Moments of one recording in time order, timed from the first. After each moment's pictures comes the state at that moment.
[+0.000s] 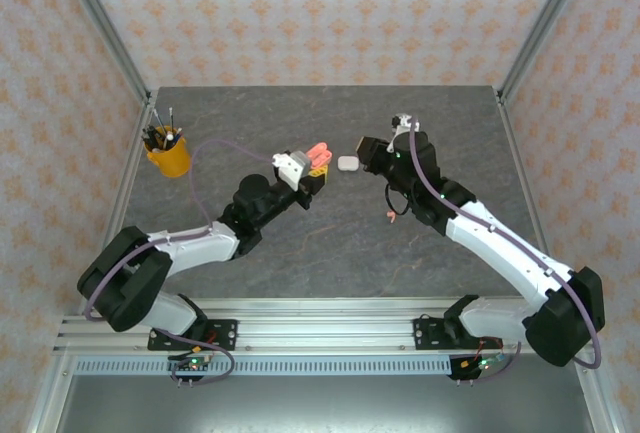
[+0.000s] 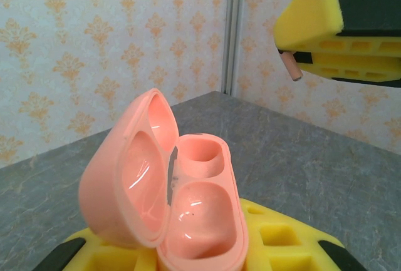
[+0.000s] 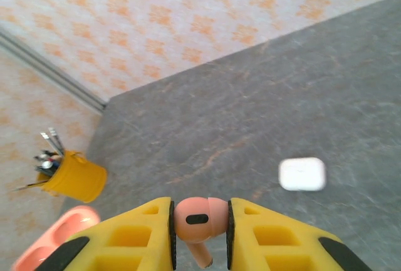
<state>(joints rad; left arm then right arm) -0.61 1.44 0.60 0.83 0.11 -0.02 0.60 1.19 0.99 -0.13 0.12 0.65</state>
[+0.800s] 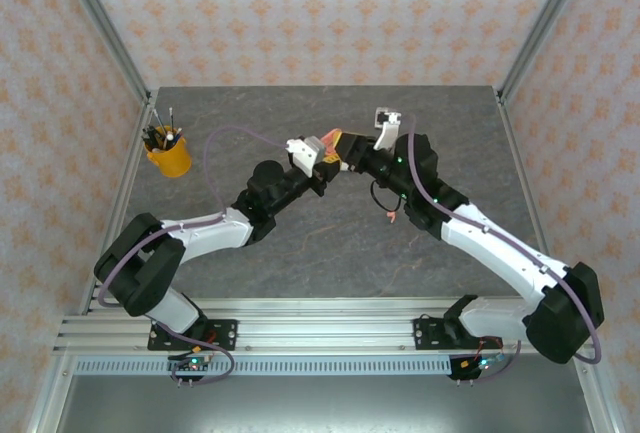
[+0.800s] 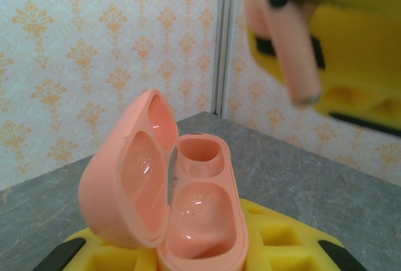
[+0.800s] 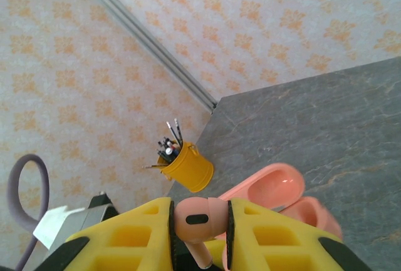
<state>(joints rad) -0.64 1.54 0.76 0.82 0.11 -0.05 0.65 1.21 0.95 0.15 -0.12 0.69</state>
